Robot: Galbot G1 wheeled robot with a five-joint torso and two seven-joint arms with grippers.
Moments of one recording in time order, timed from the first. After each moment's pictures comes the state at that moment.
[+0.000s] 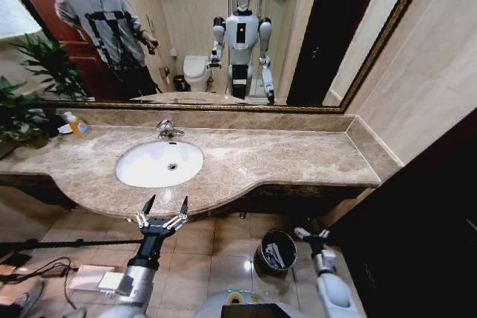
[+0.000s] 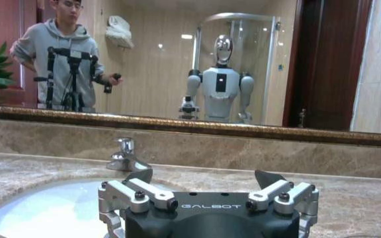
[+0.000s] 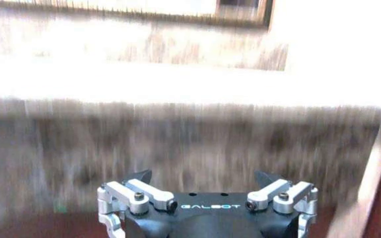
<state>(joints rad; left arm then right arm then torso) 1.93 -1.44 -0.60 -2.42 -0.21 -0.08 0.08 -1.54 1.47 0.75 1.72 0.16 0.21 -0.03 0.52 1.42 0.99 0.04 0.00</state>
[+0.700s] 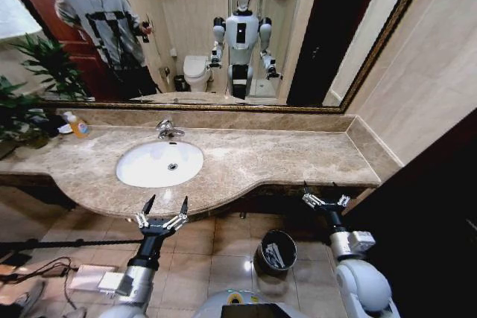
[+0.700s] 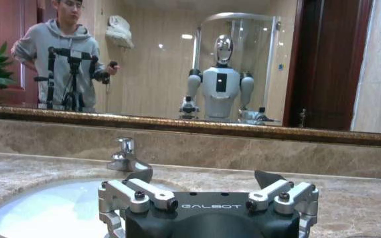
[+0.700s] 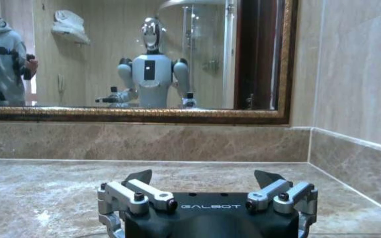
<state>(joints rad) 1.93 -1.44 -0.60 -2.42 -0.21 -0.08 0.08 -1.72 1.46 0.75 2.24 0.22 0.01 -0.02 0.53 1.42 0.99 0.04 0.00</state>
